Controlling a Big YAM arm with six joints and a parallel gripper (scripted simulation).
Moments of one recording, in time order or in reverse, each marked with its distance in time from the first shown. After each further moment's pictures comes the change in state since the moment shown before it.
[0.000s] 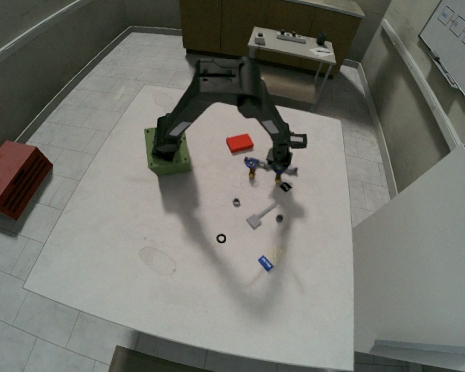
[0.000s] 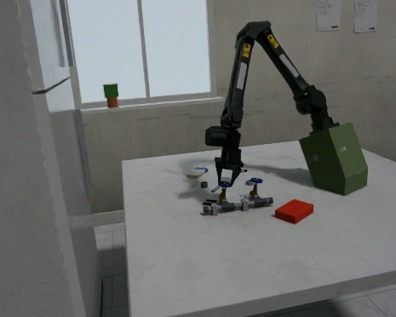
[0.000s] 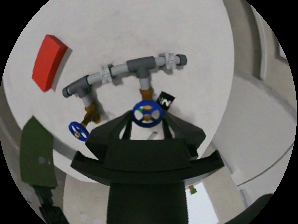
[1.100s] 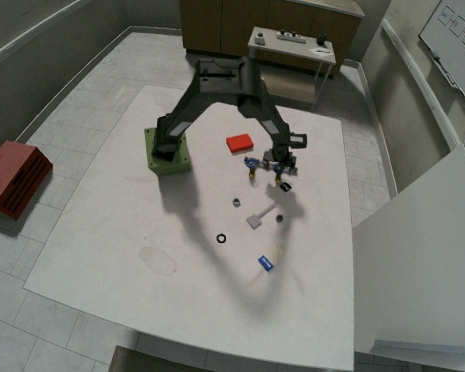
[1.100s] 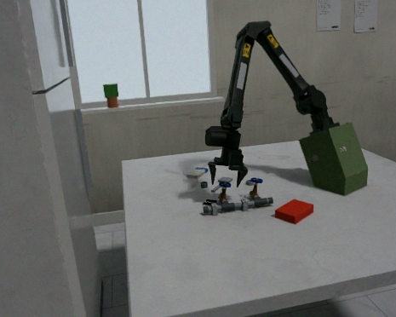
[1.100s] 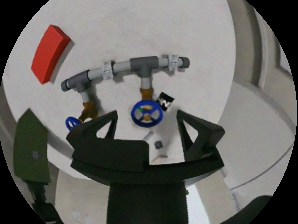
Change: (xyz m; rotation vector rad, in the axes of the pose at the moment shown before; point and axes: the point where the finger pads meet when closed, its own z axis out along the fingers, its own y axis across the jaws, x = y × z) arm 0.001 0.000 0.000 0.001 0.005 -0.081
